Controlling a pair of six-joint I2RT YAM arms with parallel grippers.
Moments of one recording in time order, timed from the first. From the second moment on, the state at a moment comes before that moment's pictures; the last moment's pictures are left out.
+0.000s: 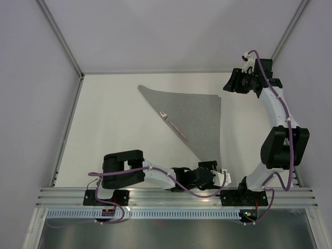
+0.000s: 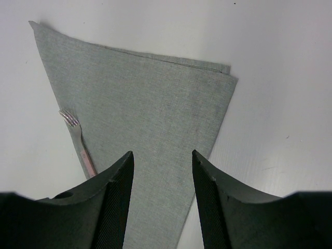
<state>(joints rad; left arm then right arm) -1.47 1.95 0.98 0.45 -0.30 0.29 -0.09 1.70 1.54 -0.56 -0.45 0.12</state>
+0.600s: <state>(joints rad) -1.50 2.01 1.02 0.50 -0.34 0.37 -0.09 1.70 1.53 -0.56 -0.45 0.12</state>
